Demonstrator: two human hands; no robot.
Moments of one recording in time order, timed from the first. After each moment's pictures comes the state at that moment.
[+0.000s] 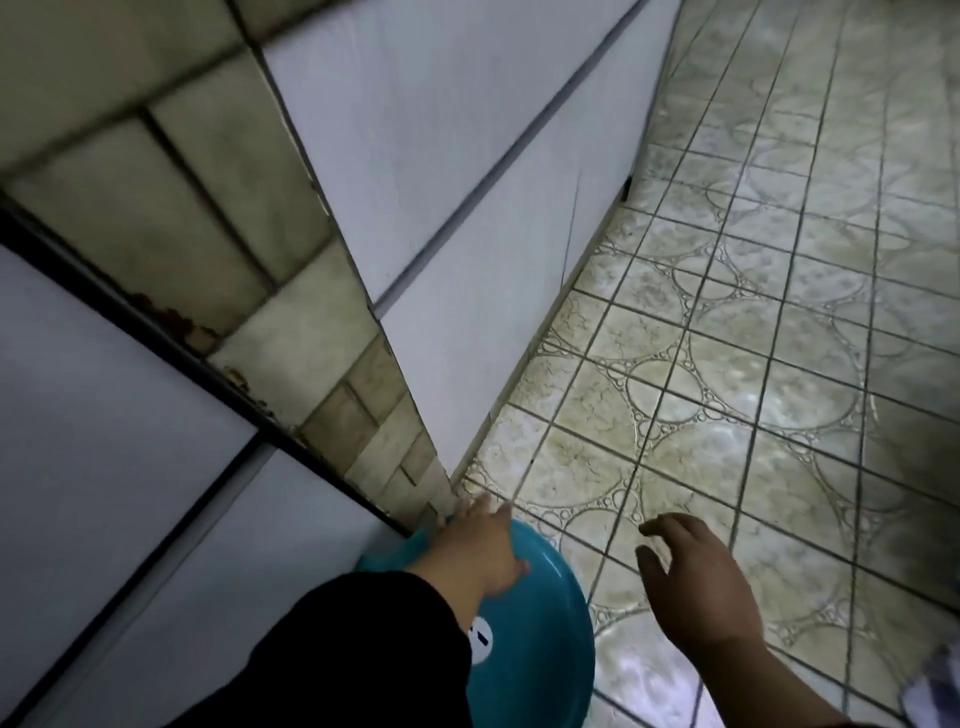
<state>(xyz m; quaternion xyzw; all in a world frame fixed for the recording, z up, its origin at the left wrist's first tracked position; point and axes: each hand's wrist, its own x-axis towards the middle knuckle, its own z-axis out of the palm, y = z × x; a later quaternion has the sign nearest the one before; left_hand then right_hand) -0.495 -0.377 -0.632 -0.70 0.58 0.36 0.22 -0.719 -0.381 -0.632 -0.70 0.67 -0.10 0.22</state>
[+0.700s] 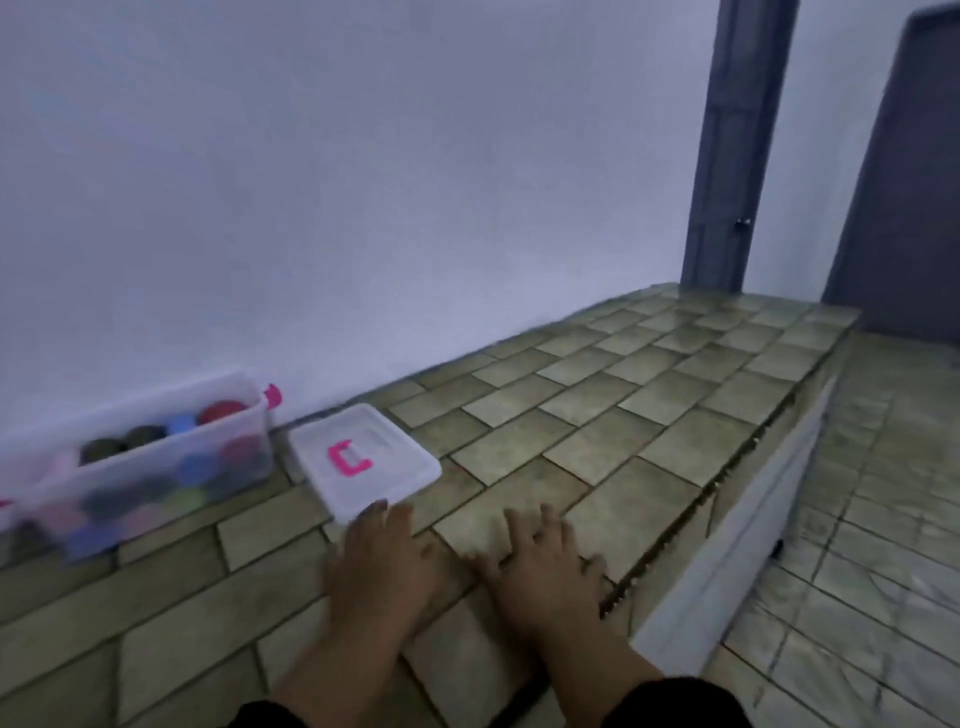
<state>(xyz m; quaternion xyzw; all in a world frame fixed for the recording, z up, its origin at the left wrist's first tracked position) -0.245 -0.313 -0.136 -0.92 0.36 -0.05 -0.17 -0.367 -0.420 -0.165 -0.86 0.46 -0.08 0.22</state>
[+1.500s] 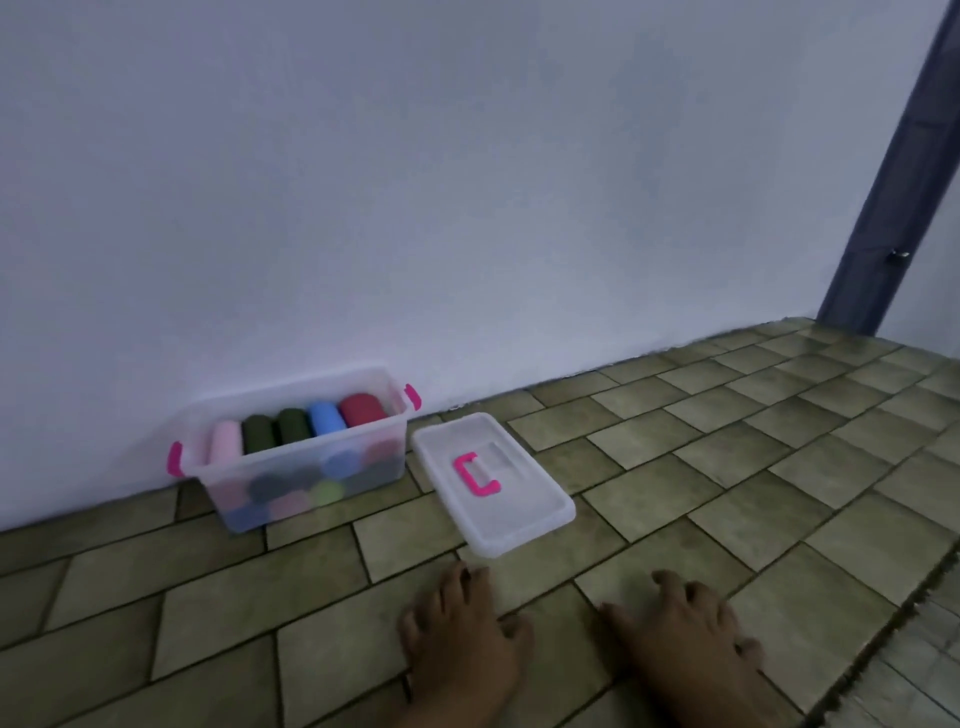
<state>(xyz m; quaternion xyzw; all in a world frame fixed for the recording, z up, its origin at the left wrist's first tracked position) -0.181 -0.271 -0.165 -0.95 0.26 0.08 -0.16 -0.311 -0.420 -0.151 -0.79 0.59 -0.03 0.17</state>
